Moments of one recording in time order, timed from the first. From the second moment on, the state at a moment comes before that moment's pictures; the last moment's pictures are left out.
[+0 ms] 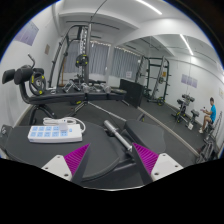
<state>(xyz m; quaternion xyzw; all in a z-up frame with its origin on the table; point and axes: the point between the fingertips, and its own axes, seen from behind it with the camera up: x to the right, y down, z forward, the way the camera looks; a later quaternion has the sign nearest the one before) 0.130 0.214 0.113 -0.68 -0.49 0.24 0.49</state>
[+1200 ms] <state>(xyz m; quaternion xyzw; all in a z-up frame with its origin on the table) -0.129 0.072 0.023 -0.59 -0.58 0.38 0.41</state>
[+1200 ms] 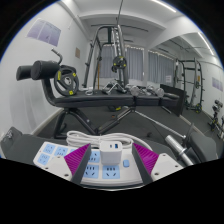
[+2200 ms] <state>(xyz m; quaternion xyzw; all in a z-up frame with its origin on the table) -0.093 0.213 -0.024 -0.65 -0.62 0.31 0.32</state>
